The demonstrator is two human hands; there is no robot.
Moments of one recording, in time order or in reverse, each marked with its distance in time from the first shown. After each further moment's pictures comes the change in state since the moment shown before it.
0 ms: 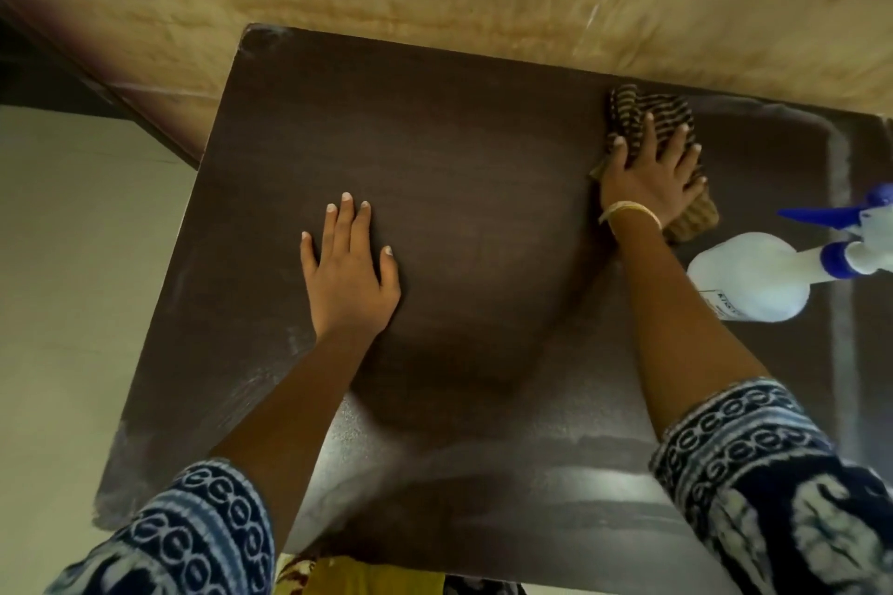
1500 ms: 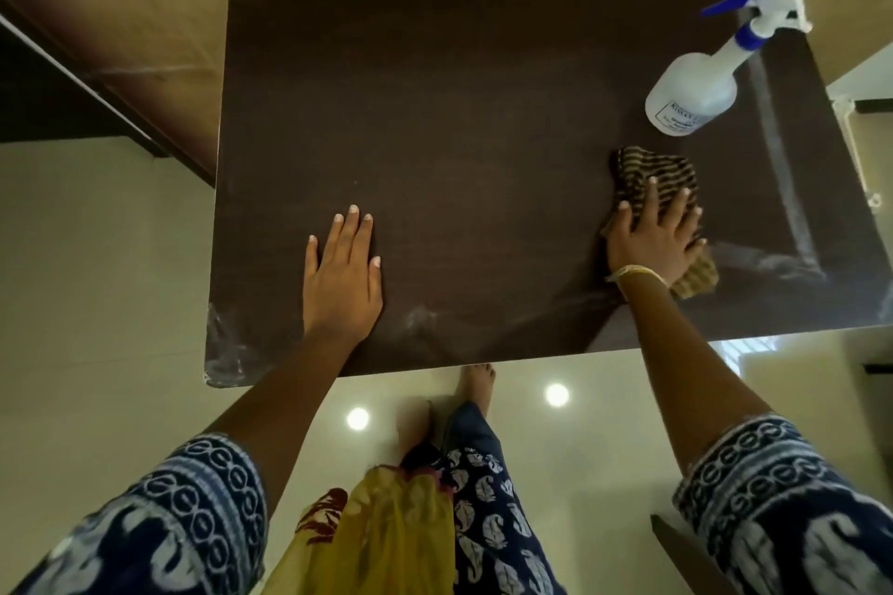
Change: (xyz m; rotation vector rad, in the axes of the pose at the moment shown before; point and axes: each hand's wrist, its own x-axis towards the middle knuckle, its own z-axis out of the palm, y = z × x) left_hand -0.144 -0.109 -0.034 0.108 -0.161 0.330; right_hand -0.274 0.151 0.007 0.013 0.028 0.191
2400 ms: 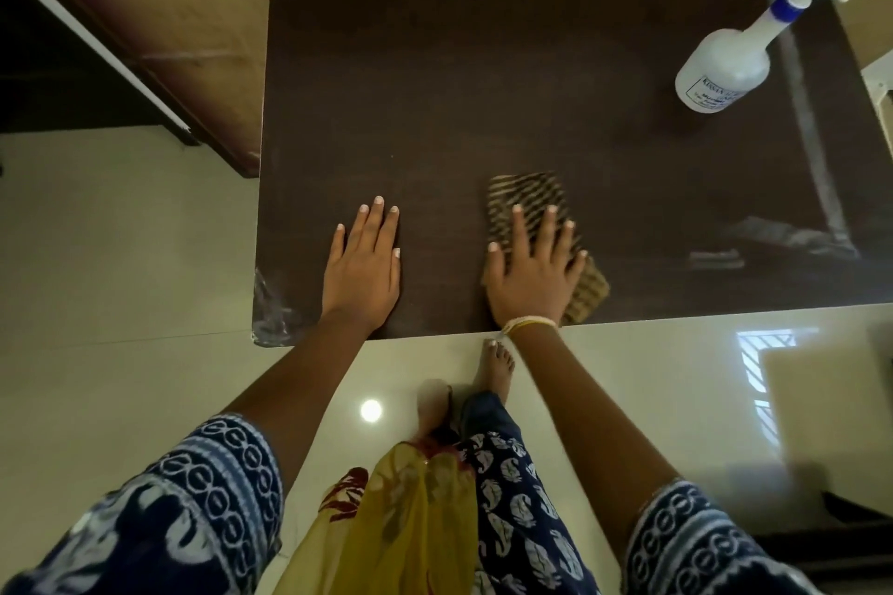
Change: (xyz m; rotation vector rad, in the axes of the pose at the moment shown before) left_hand -0.025 -0.023 -0.007 0.081 -0.065 0.079; right_hand -0.173 -0.084 0.051 -0.066 -0.067 -0.336
